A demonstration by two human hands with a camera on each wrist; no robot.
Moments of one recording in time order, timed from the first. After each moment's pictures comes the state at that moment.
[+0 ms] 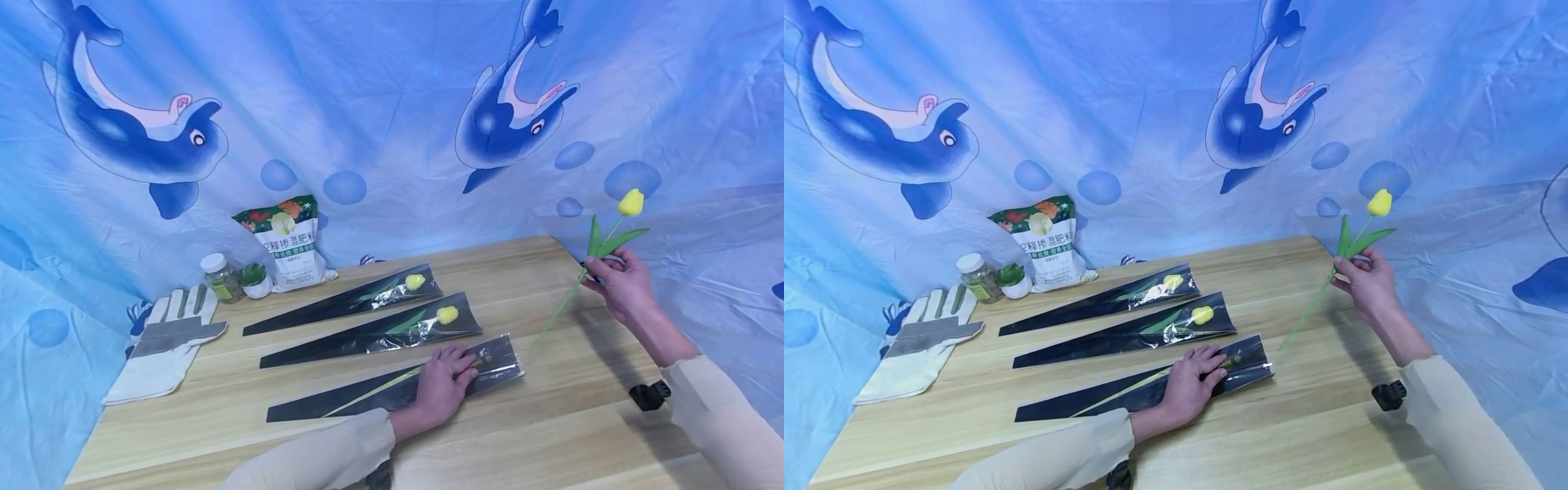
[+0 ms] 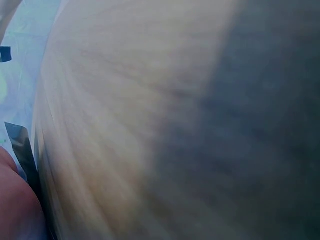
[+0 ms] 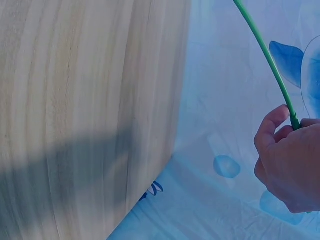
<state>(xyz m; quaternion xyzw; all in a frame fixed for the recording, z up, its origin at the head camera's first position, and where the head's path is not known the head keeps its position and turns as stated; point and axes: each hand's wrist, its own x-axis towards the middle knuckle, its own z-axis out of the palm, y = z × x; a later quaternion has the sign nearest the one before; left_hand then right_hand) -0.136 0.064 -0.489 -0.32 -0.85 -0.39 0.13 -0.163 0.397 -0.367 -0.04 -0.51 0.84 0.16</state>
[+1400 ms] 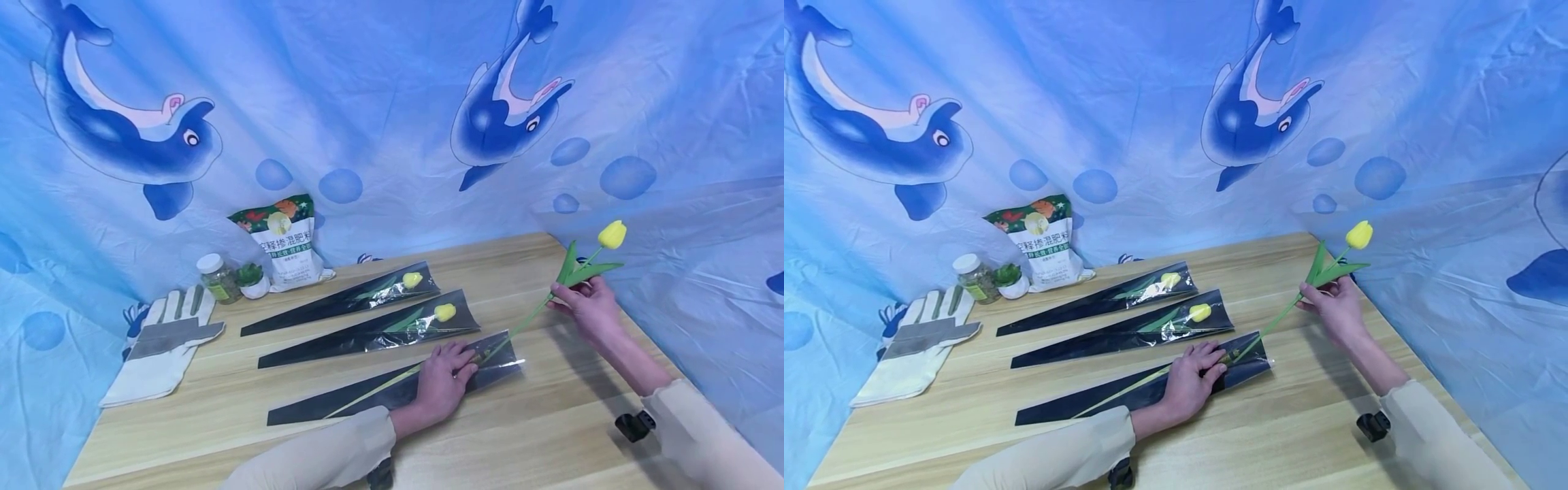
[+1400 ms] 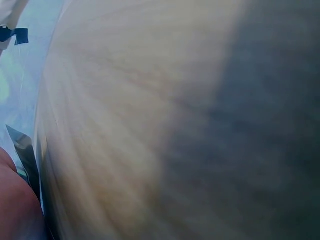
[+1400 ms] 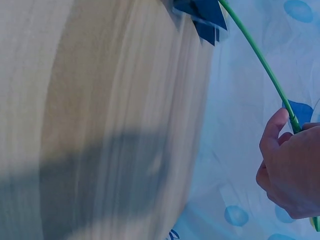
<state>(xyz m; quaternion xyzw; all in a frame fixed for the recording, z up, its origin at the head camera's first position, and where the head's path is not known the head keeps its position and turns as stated) -0.135 0.068 -0.490 -0.32 -0.85 -0.39 0.14 -0.138 0.349 -0.398 -0.04 -0.58 0.80 0.14</state>
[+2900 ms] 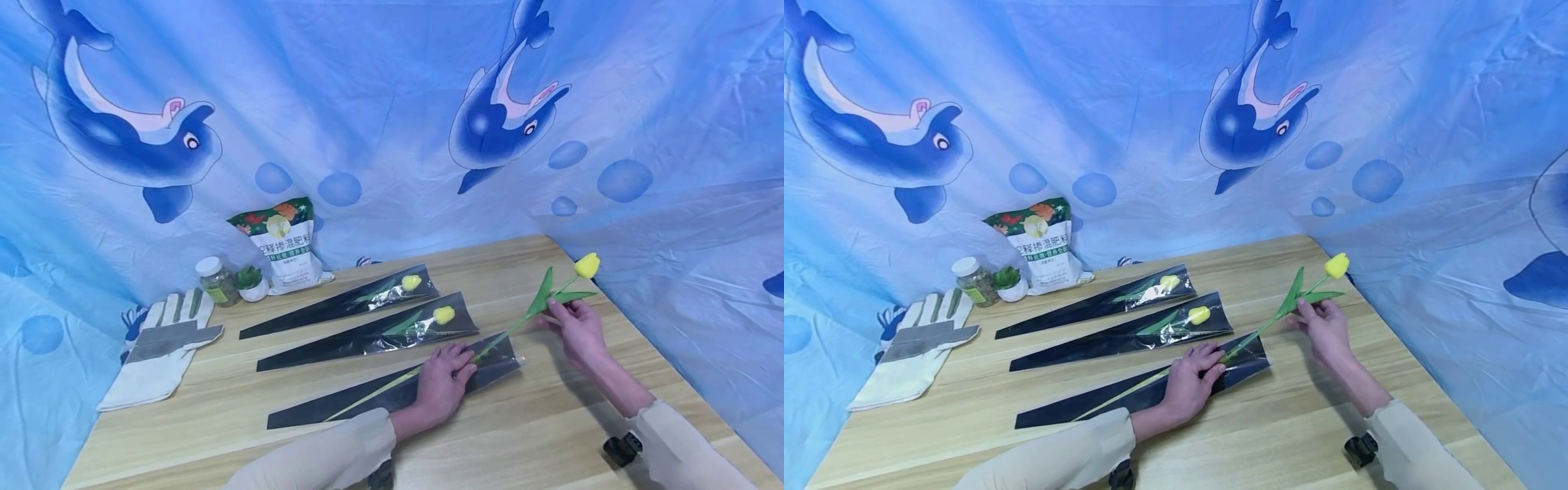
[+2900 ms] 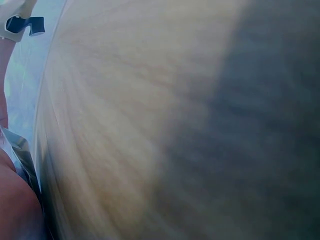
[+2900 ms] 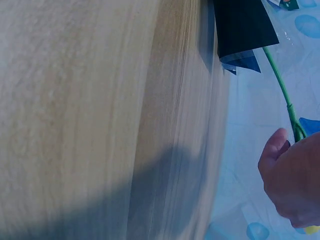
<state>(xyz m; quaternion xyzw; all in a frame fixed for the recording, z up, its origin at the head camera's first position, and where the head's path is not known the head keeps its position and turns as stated) -0.134 0.070 -0.485 -0.31 -0.85 -0.40 0.14 -0.128 0.327 -0.422 -0.09 -0.58 0.80 0.15</state>
